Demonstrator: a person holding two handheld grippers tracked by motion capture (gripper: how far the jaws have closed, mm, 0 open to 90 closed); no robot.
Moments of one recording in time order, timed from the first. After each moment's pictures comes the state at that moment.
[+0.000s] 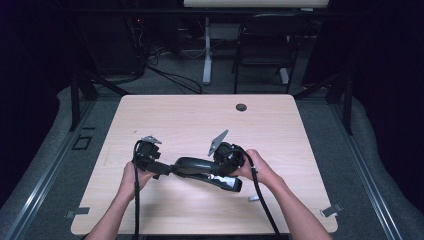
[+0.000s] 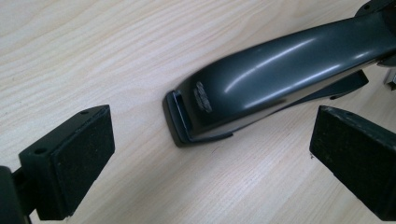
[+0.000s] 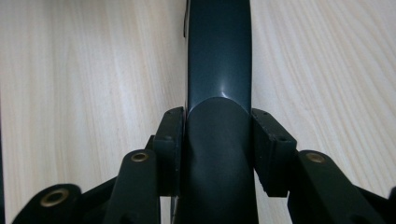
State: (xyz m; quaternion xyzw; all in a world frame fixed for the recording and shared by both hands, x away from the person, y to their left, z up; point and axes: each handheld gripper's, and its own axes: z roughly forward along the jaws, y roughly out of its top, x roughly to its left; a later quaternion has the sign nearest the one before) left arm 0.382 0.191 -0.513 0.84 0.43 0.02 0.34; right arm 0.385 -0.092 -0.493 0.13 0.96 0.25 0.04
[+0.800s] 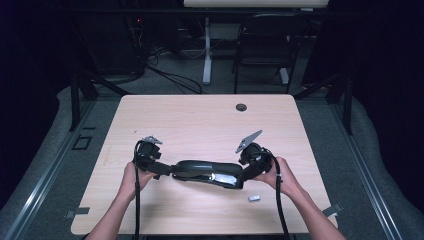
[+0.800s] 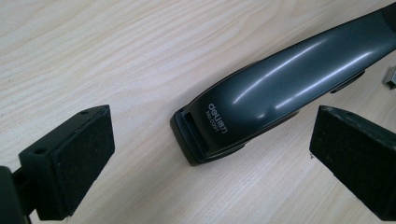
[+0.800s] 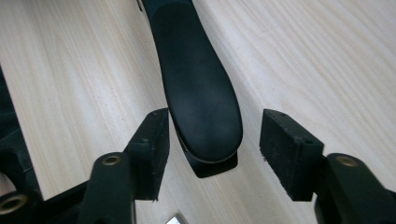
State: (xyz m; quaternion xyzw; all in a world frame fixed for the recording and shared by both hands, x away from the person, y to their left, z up) left arm 0.381 0.188 -0.513 0.84 0.42 0.03 0.35; right arm 0.361 -0.162 -0.480 0.26 0.93 0.26 0.05
